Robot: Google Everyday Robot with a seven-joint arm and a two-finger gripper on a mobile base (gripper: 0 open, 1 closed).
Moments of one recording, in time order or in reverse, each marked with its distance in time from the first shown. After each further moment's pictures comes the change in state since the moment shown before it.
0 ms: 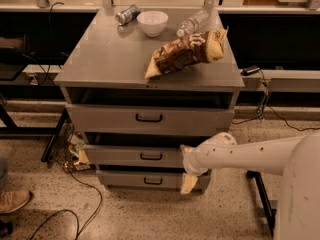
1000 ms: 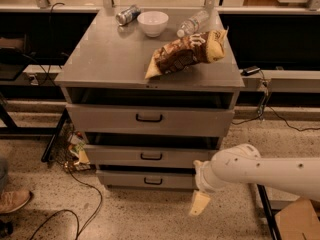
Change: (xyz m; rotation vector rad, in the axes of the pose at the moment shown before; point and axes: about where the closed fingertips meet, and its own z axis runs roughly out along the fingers) arm 0.007 0.076 -0.071 -0.115 0.010 0.199
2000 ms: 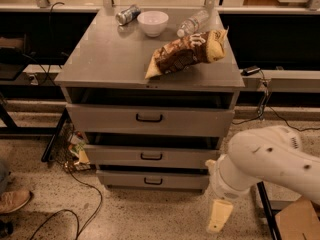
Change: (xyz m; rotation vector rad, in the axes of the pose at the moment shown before) arm -0.018 0.062 -0.161 -0.075 0.109 -0.038
